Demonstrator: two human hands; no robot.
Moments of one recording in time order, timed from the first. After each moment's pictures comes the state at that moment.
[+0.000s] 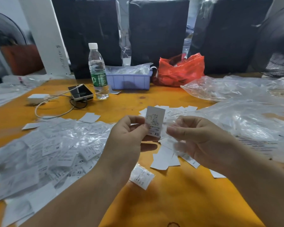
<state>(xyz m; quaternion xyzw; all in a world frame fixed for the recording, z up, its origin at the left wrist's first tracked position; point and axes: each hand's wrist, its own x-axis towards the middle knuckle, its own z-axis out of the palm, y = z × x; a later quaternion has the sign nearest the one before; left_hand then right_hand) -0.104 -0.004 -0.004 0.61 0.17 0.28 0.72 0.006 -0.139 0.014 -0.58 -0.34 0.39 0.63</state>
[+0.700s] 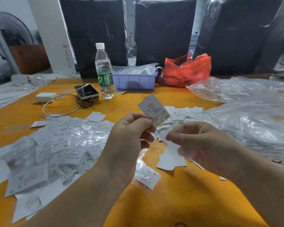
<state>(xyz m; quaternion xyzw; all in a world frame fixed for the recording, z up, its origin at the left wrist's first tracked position) -0.115 -0.002 0.007 0.59 0.16 0.29 0.74 -0.001 -0.134 0.011 -0.61 -0.35 0.37 0.60</state>
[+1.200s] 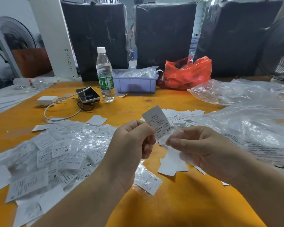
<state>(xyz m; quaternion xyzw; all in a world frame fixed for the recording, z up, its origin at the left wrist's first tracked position) -0.116 0.001 0.004 0.61 0.14 0.27 0.73 -0.002 -0.135 0.010 -0.63 -0.36 0.37 0.58</state>
